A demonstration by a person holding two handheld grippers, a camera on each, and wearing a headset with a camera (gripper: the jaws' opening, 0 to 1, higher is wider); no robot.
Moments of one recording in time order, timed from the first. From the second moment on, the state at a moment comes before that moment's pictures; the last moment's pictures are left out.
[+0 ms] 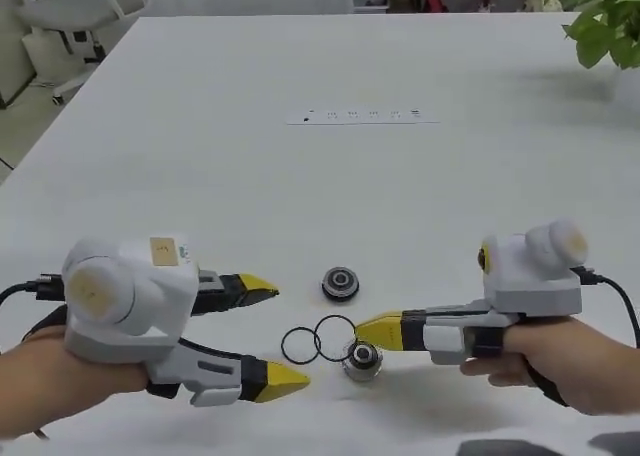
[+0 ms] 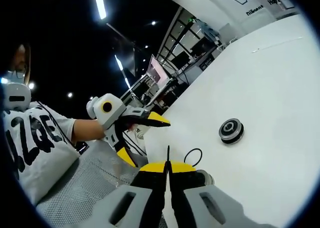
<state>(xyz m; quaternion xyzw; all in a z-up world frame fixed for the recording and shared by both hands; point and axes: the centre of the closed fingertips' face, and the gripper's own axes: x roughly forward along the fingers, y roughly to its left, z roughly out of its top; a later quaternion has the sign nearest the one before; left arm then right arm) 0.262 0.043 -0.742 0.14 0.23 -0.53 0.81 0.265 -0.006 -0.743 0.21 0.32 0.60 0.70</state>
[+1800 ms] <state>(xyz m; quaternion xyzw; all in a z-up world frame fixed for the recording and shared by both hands) 0.262 0.096 -0.751 0.13 0.25 -0.47 0.84 0.310 0.031 -0.795 0.15 0.37 0.55 0.74</state>
